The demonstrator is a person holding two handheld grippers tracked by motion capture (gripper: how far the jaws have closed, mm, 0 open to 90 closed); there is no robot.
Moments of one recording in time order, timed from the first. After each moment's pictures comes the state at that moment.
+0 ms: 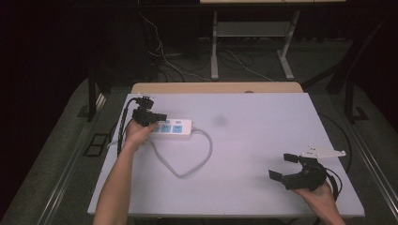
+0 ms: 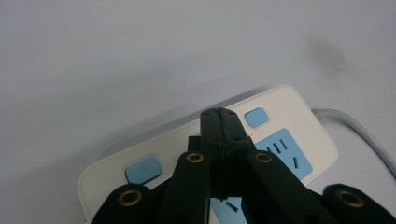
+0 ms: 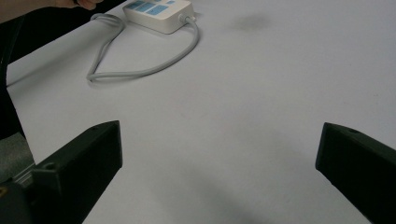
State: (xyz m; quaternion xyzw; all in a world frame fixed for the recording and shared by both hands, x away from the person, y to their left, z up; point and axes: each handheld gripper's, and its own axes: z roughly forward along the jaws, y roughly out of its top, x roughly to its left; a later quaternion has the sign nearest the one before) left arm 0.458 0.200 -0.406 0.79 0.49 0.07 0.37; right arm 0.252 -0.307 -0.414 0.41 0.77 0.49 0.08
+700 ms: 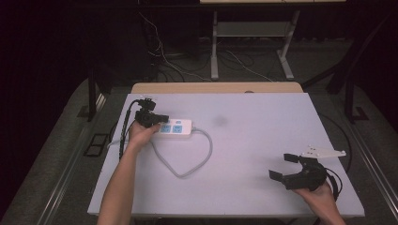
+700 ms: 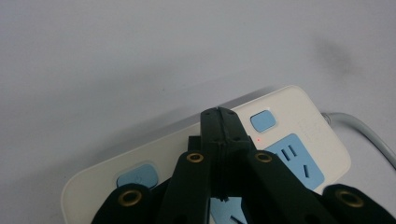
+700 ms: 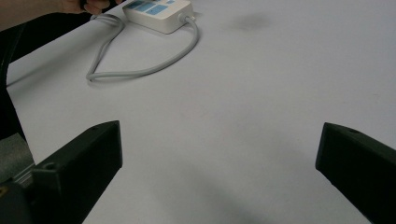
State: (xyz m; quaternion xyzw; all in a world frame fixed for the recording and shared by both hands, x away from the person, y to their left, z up) left arm 0.462 0.196 -0.417 0.78 0.49 0.07 0.38; right arm 0.252 -0.307 -0.415 0.41 0.77 0.49 0.08
